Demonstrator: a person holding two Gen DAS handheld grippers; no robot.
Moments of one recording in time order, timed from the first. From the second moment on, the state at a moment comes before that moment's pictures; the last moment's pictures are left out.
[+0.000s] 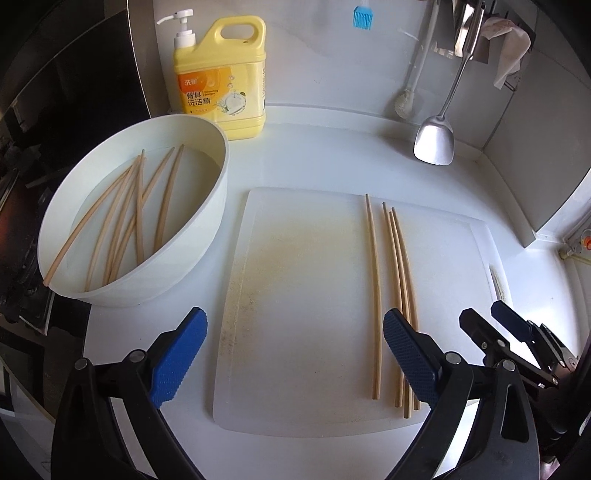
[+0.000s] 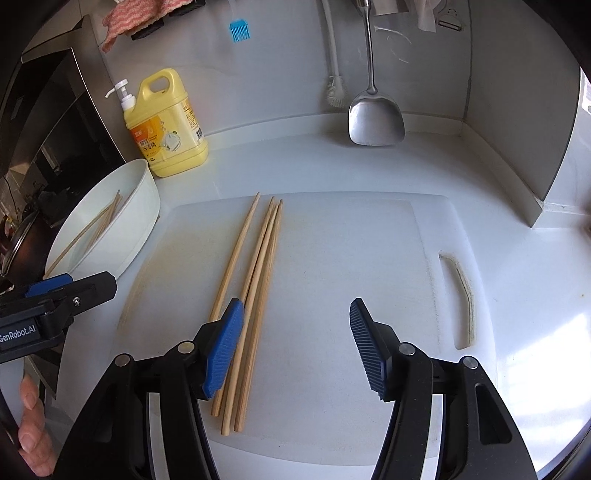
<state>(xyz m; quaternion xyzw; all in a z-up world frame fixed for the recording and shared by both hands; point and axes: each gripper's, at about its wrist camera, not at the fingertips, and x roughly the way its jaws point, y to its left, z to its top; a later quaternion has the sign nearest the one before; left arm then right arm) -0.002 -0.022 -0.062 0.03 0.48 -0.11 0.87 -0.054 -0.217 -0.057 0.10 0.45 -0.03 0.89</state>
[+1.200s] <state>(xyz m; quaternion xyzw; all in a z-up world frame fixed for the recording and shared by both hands) 0.007 -0.014 -0.091 0.03 0.50 -0.12 0.86 -0.028 -0.183 -0.100 0.02 0.48 -0.06 0.87</state>
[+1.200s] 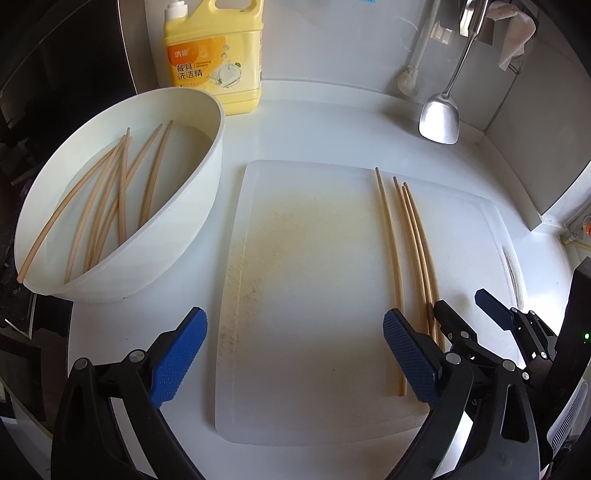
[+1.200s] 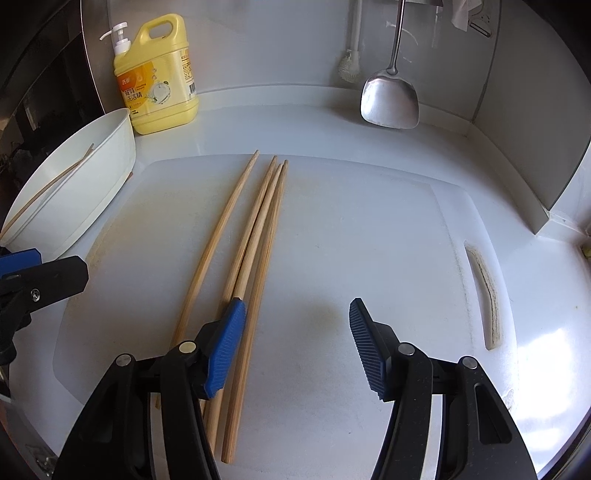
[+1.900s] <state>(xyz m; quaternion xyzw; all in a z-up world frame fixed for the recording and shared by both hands) 0.012 -0.046 -0.104 0.03 0.49 -0.17 0.86 -0.026 -0.212 -0.101 0.06 0.47 -0.05 0.88</state>
